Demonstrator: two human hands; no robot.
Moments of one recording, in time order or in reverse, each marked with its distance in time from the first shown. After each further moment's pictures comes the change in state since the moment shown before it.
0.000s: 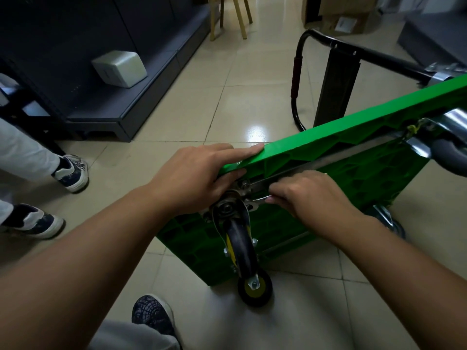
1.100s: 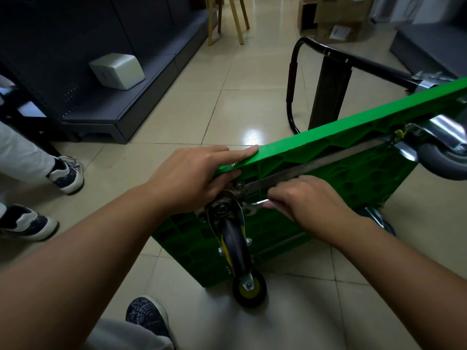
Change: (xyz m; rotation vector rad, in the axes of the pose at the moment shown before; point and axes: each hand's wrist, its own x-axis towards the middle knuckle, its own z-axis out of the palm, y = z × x) left_hand 0.000 0.003 -0.001 0.010 0.006 0.024; right_hand -0.012 0.005 -0.001 -0.028 -0.046 -0.013
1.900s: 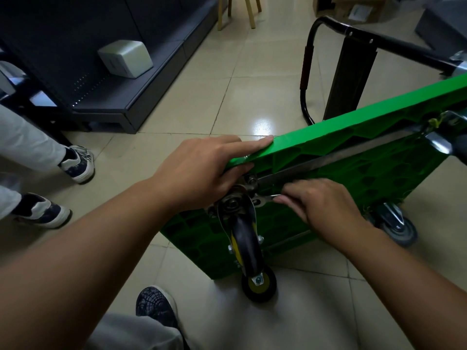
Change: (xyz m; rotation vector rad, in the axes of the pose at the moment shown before) left_hand 0.000 -0.001 0.002 0.010 0.013 -0.015; right_hand -0.004 -0.003 0.040 0.207 0.276 0.128
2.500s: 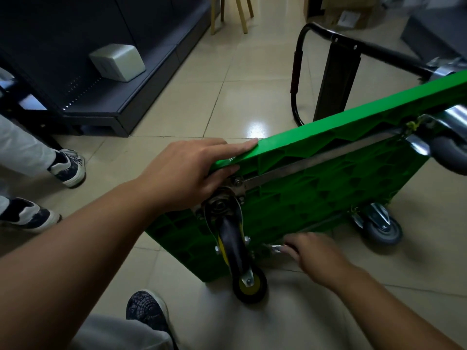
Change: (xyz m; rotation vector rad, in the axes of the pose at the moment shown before) left_hand -0.001 0.001 -0.003 -0.025 -0.002 0.010; right_hand -0.070 -0.002 0.038 0.127 -0.606 0.410
